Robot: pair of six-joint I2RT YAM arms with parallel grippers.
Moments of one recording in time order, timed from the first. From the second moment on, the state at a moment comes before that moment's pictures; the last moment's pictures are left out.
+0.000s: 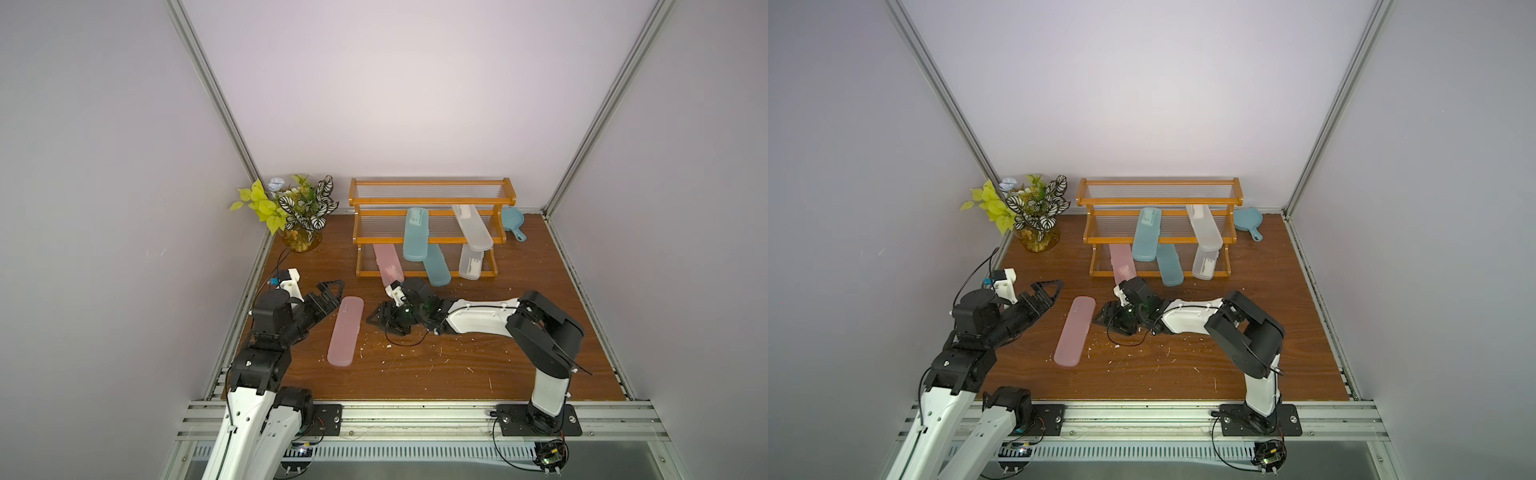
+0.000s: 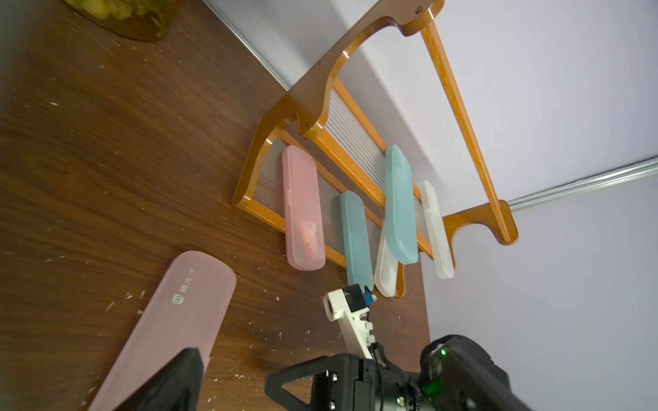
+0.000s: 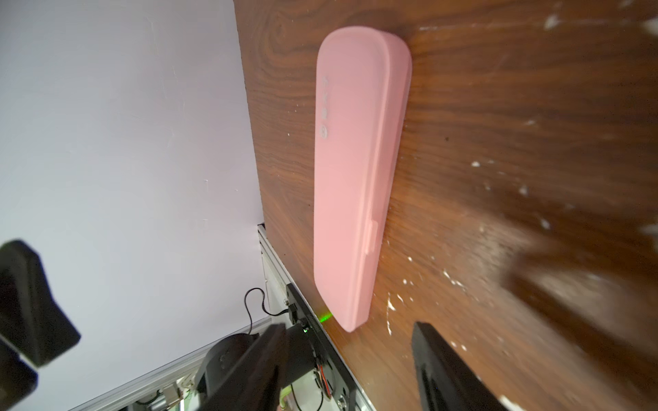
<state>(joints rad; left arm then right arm) -0.10 0.60 0.65 -0.44 0.36 -0.85 0.92 1.80 0.98 0.19 -0.47 1.17</state>
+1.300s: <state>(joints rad) -0.40 1.61 0.87 0.57 0.48 -1.14 0.59 0.89 0.59 -0.12 -0.18 0.94</state>
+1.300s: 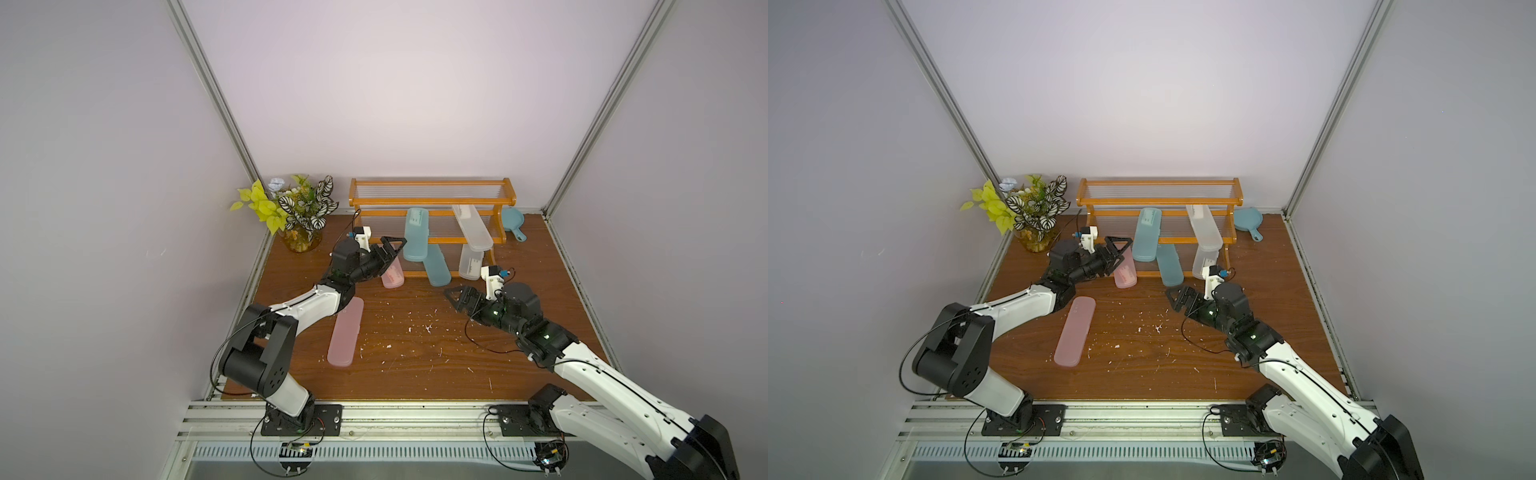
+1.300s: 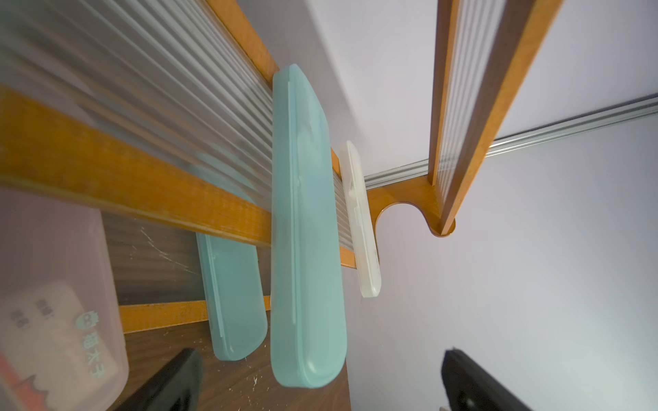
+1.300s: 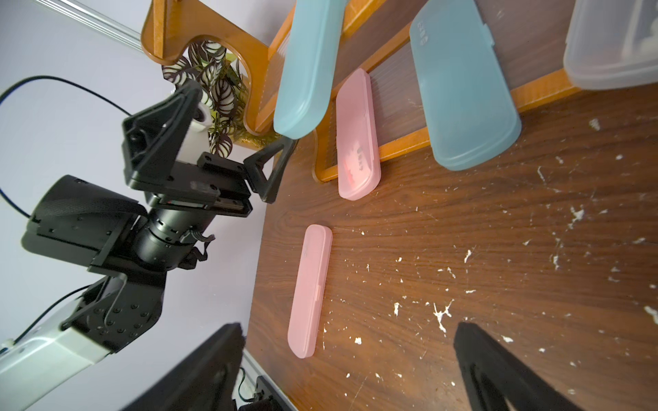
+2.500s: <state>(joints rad) -0.44 1.79 0.93 0.75 0.52 -1.23 0.51 0.83 0.62 -0.20 -0.13 0.89</state>
